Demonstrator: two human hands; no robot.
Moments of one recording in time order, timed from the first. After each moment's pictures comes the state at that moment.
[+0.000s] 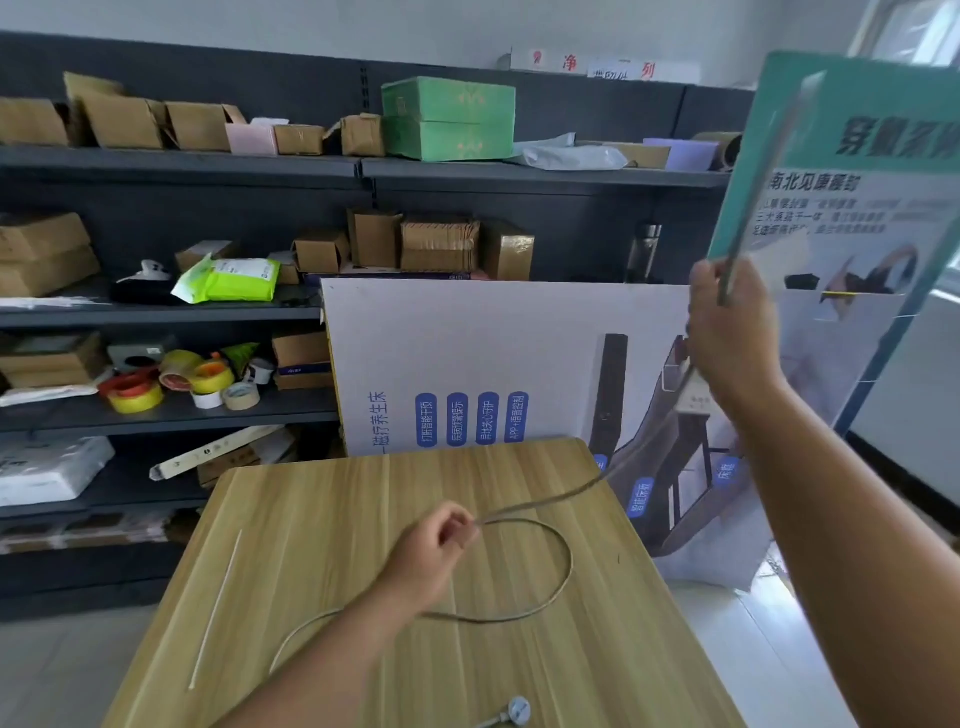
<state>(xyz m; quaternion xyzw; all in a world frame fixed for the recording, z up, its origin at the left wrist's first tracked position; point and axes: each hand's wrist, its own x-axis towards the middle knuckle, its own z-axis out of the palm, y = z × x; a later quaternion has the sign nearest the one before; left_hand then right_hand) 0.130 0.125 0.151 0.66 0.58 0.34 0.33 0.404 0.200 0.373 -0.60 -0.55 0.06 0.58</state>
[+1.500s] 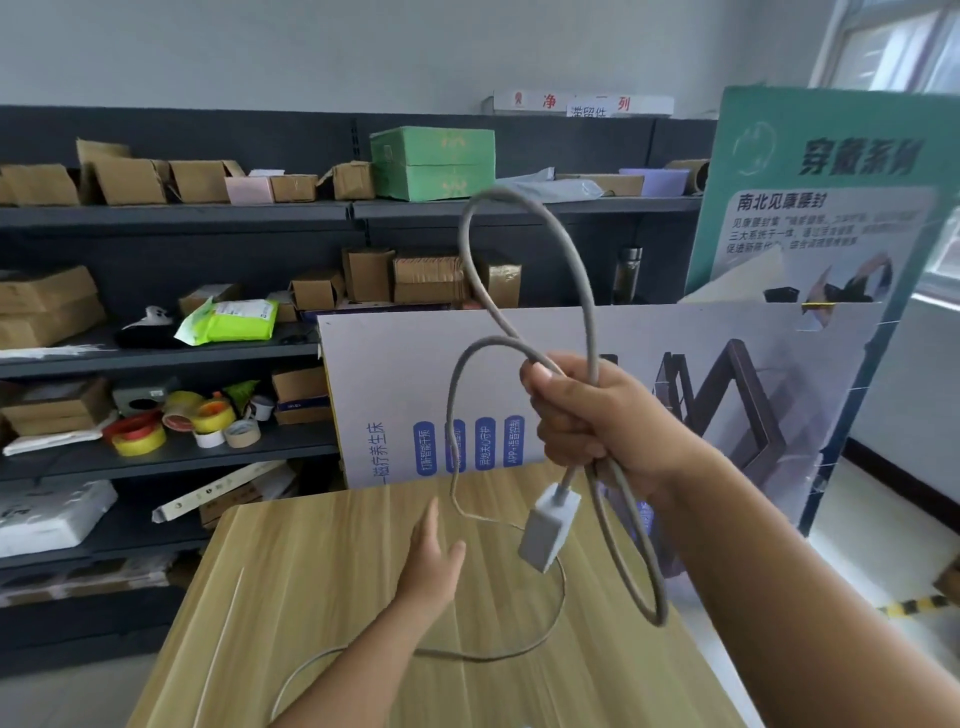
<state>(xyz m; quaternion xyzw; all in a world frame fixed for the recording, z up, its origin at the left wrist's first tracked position) 0.147 0.155 0.118 0.56 0.65 0.38 0.35 0.343 0.111 0.372 -0.22 -0.63 0.63 0.39</state>
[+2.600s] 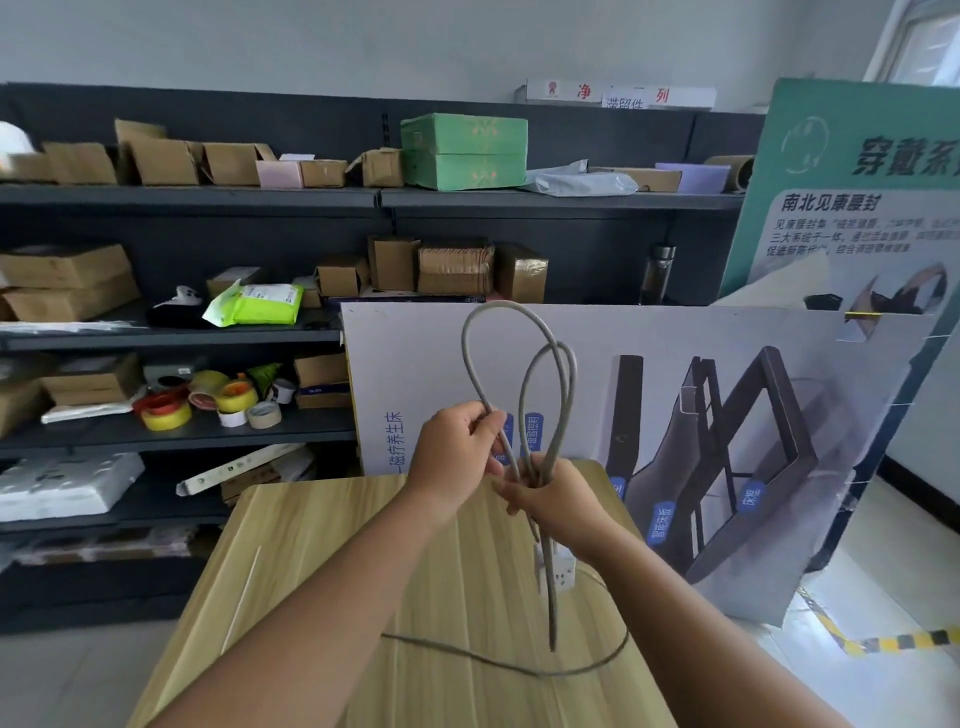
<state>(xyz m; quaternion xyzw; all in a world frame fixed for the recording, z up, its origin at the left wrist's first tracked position) 0.160 0.169 0.276 0.62 0.56 0.49 0.24 0.306 0.170 0.236 -0.48 -0.68 0.41 0.37</state>
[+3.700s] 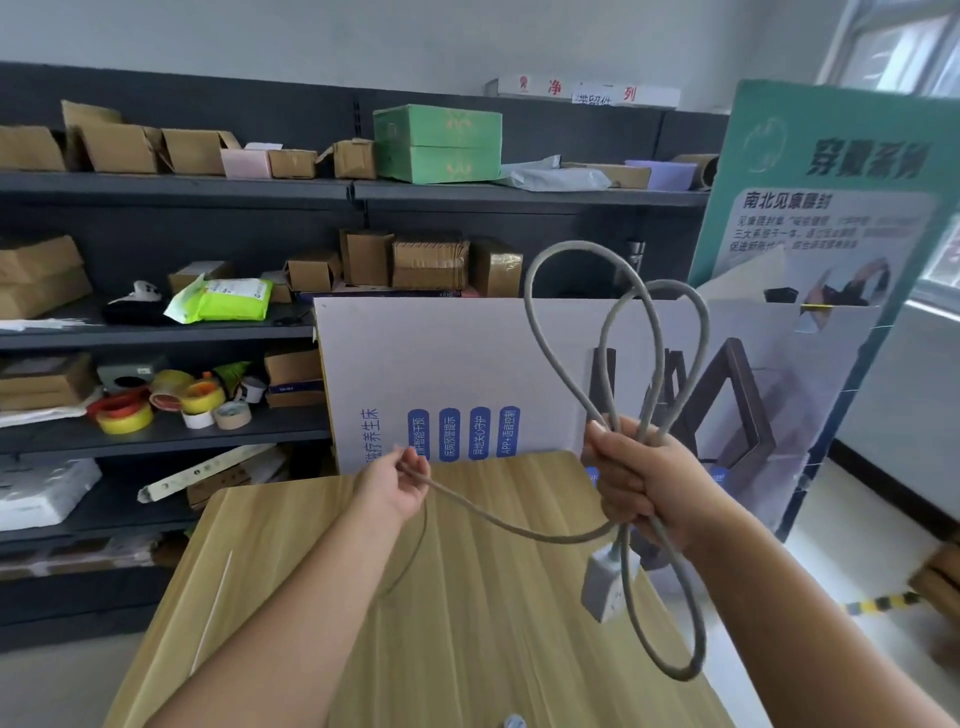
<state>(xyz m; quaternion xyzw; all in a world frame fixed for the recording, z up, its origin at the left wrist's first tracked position) 0.110 0.218 0.195 -0.03 0.37 0.63 0.68 0.379 0.121 0.303 -0.36 -0.49 0.65 0.45</state>
